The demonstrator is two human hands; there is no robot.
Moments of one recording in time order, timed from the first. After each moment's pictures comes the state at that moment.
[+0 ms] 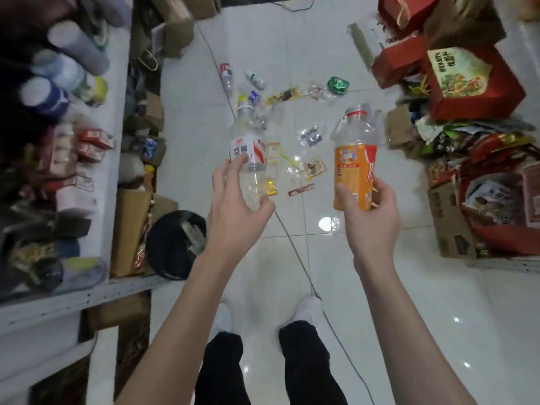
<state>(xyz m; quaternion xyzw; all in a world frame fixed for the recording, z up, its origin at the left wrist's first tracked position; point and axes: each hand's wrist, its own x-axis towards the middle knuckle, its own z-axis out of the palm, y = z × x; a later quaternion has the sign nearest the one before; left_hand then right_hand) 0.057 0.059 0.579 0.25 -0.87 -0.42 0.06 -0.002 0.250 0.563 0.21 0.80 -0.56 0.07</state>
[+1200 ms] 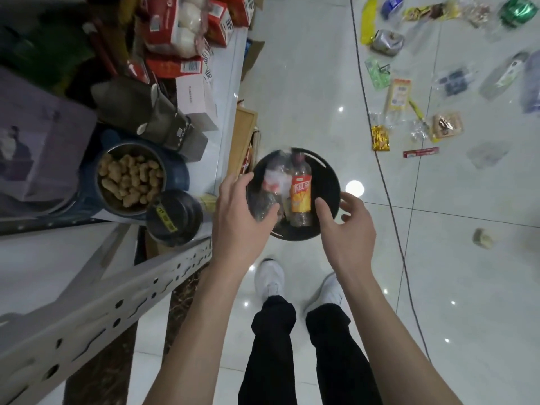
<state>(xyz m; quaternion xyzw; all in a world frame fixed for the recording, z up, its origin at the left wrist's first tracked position) 0.299 -0.292 0.377 0.39 -0.84 -0.37 -0.03 0.220 -0.142 0.373 0.10 0.89 -0.37 0.25</state>
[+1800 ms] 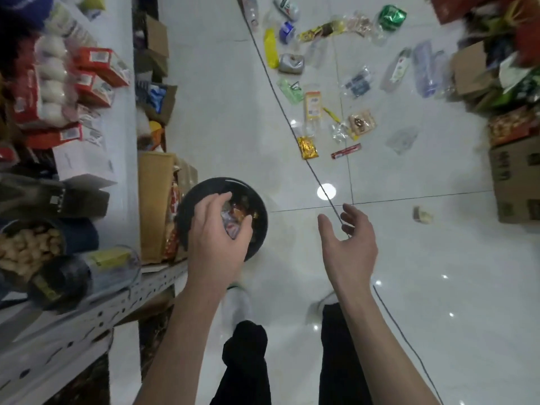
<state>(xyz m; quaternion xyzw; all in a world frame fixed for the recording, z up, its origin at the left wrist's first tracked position) 0.213 -0.187 0.405 0.31 -0.87 -0.38 -0.04 0.164 0.002 0.390 0.23 0.85 -0.46 0.13</state>
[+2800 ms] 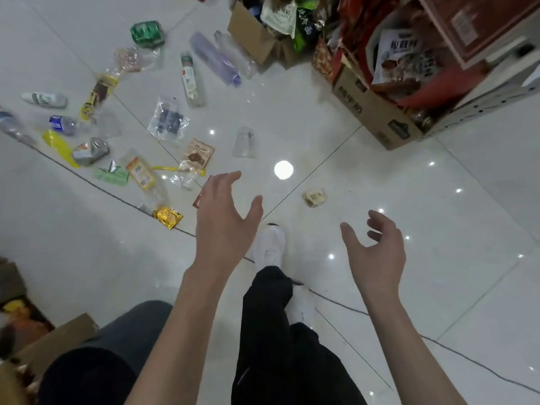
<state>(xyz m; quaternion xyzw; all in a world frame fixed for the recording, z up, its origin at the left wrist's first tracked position) -0.105 0.246 0.319 -0.02 -0.91 -0.37 -0.16 0.018 0.440 0.301 0.50 0.75 -0.44 0.00</state>
